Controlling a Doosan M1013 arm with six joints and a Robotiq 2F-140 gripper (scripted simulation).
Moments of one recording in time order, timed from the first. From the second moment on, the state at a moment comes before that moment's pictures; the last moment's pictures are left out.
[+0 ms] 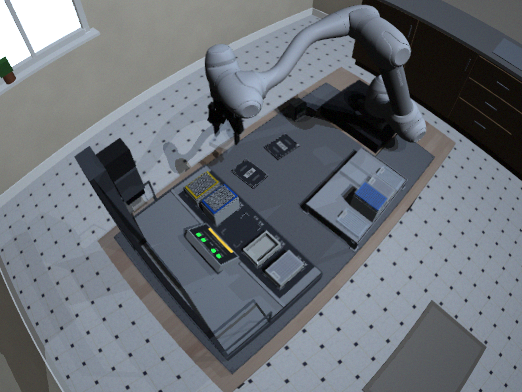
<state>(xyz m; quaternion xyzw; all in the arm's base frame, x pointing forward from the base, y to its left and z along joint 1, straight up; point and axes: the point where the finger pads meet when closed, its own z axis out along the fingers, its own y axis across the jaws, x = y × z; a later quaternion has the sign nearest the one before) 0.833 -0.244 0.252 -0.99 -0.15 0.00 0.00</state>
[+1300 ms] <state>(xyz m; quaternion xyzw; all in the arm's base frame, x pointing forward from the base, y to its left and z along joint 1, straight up) 0.833 -0.244 0.252 -0.88 -0.47 0.00 0.00</state>
